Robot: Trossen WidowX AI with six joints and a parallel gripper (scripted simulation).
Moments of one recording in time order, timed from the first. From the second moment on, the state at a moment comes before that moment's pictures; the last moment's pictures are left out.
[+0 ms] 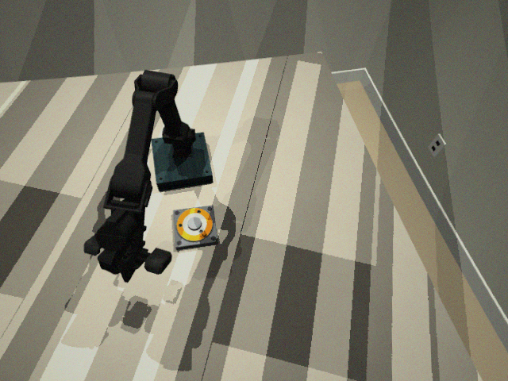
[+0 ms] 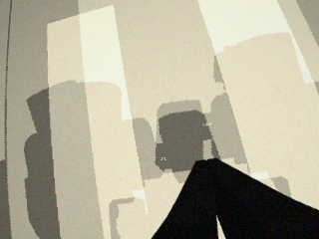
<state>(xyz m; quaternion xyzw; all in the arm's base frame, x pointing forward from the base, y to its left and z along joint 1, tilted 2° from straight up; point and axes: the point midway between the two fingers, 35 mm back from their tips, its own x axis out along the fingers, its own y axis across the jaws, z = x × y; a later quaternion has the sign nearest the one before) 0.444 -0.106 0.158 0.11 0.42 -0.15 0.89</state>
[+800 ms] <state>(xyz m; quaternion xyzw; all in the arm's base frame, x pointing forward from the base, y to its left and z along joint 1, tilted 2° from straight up) 0.322 0.051 0.086 -0.04 0.68 0.05 0.73</state>
